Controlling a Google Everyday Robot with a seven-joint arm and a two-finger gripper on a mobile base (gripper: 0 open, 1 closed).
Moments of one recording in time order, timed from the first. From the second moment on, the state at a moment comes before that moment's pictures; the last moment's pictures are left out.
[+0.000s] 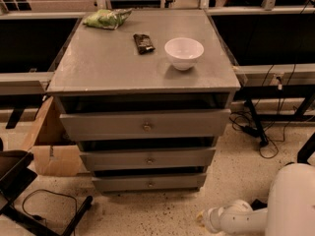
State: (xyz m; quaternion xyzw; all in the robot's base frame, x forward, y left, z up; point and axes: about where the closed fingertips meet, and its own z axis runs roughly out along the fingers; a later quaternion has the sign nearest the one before) arm 0.452 -0.203 0.199 -0.75 0.63 0.01 0.21
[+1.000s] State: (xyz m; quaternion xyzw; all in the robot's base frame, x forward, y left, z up) arm 0.483 -0.228 0.279 -0.75 0.61 -0.04 0.24
